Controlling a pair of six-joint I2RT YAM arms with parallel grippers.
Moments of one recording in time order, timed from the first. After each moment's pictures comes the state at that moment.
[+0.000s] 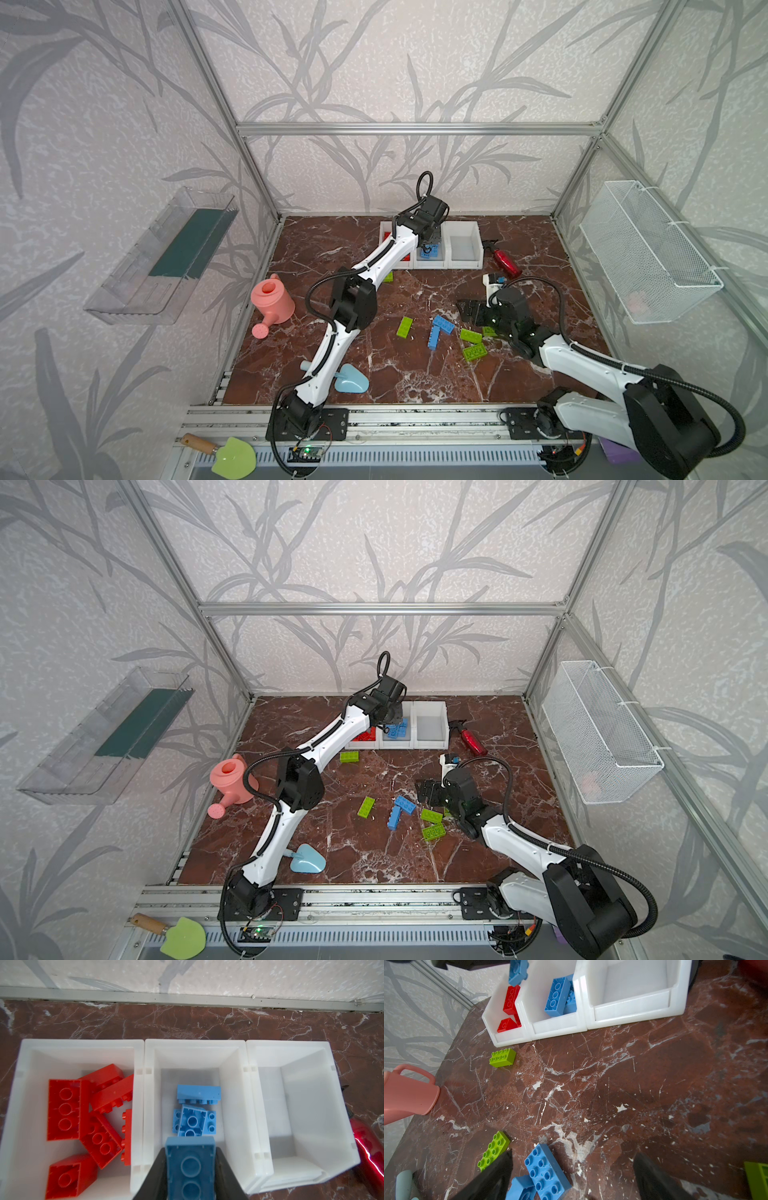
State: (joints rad) left arm -0.60 2.50 2.48 -0.87 -0.25 -0.50; right arm 0.49 1.17 0.42 0.20 -0.07 0.54
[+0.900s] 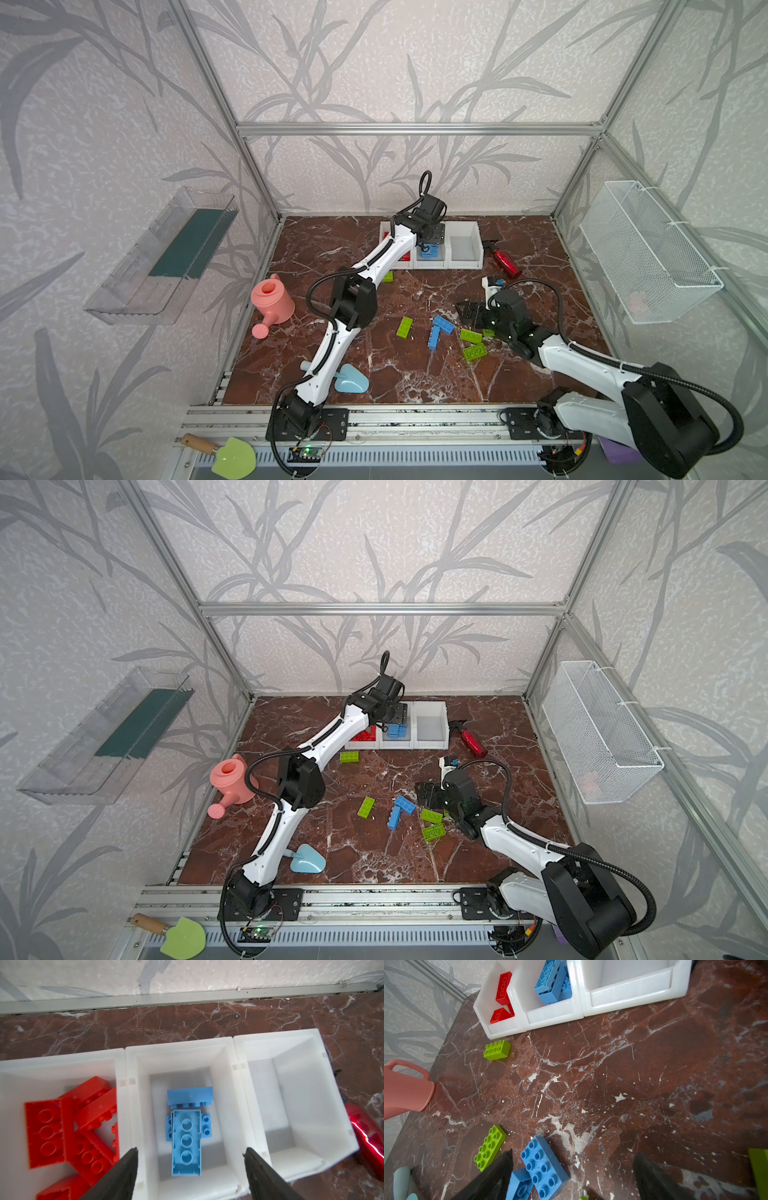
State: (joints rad) left arm -0.59 2.42 2.39 -0.84 -0.18 -0.41; right arm 0.51 1.17 0.42 0.12 -0.06 0.55
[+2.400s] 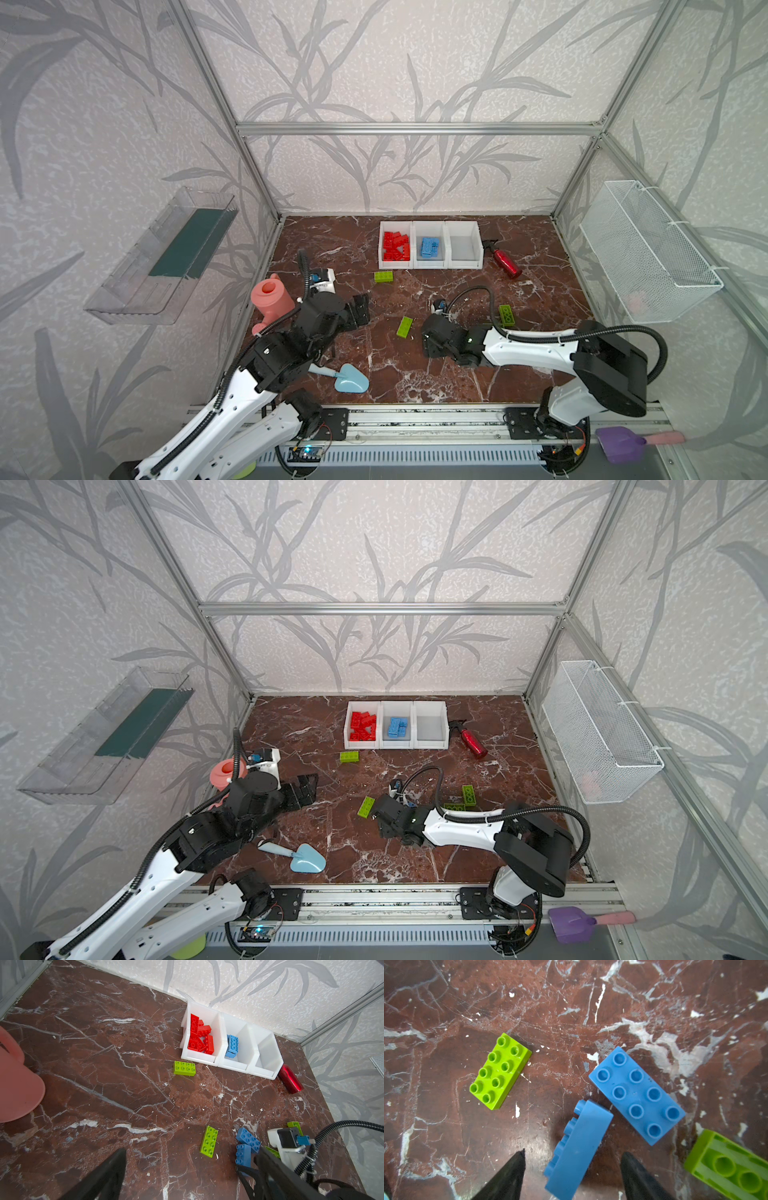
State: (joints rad) left arm -0.71 0.67 0.87 -0.80 -0.39 -0.72; right arm 1.06 1.57 0.78 -0.28 0.29 0.85
